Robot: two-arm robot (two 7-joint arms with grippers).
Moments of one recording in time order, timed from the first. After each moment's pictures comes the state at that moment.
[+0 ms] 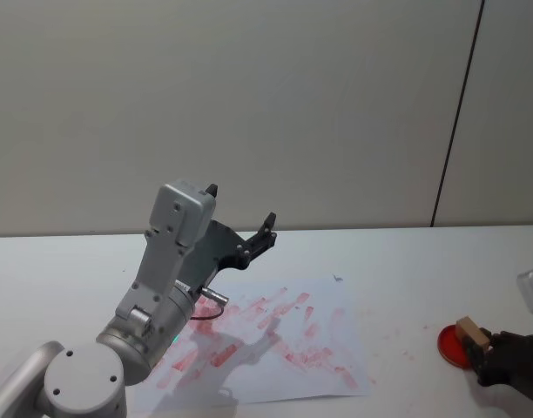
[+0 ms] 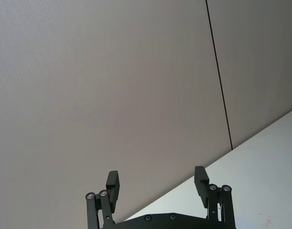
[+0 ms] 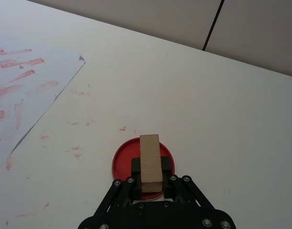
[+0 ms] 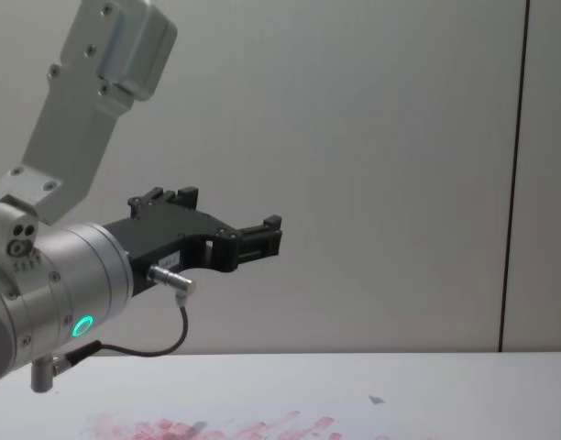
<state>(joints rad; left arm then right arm) -0.24 0.38 0.45 -1.63 -0.20 0.01 -0.01 -0.01 0.43 -0.19 -1.61 0.21 0.39 0.21</state>
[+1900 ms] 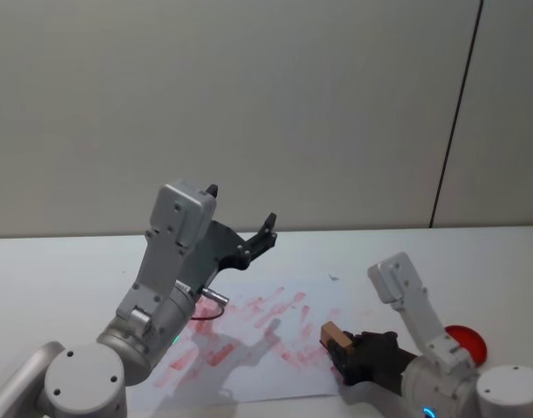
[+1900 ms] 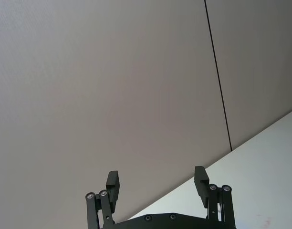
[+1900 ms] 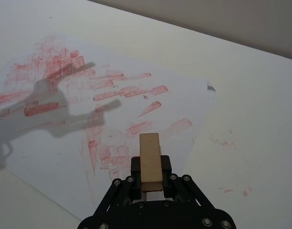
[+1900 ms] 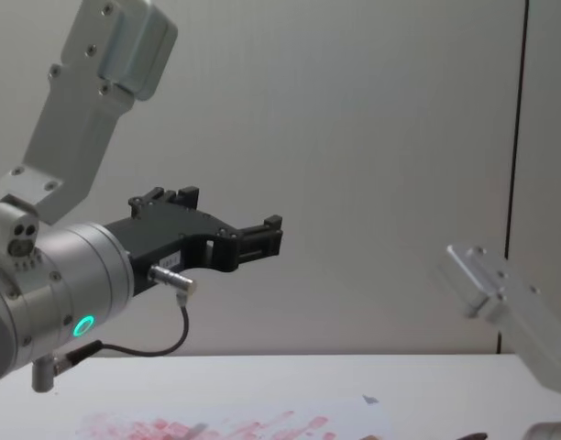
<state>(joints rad) -0.24 0.38 0.45 -1.63 -0.20 0.01 -0.01 0.17 0.18 -0.38 -1.47 0.10 0.49 0.30</state>
